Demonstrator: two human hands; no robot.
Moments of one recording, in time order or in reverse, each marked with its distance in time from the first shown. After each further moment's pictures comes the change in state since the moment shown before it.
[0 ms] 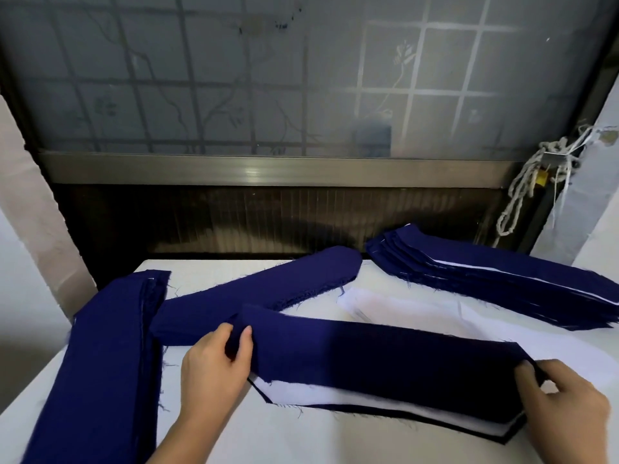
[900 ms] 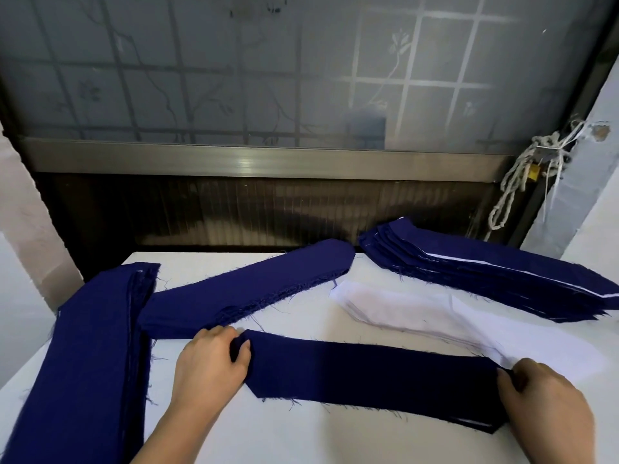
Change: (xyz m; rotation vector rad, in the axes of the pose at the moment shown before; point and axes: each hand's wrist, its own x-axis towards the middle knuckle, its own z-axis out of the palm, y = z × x) left_hand 0.000 -0.006 0.008 0.259 -0.252 0.021; right_hand -0.010 -0.006 -0.009 -0.558 -0.281 -0.011
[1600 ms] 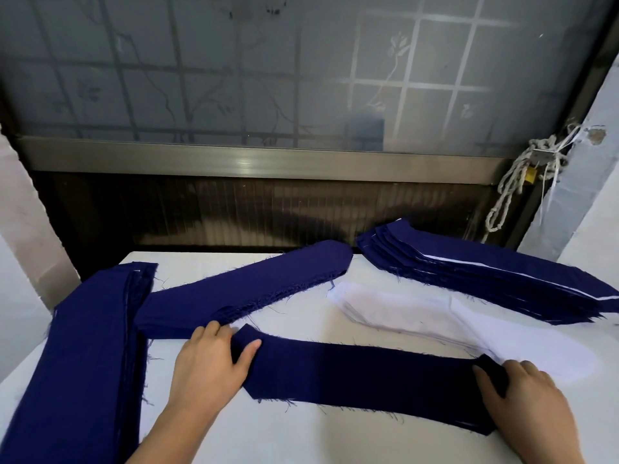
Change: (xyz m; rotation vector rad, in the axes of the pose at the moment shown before) left_hand 0.000 -0.002 0.009 0.114 0.024 0.044; right_hand -0.002 -0.005 0.002 -0.048 -0.070 -0.031
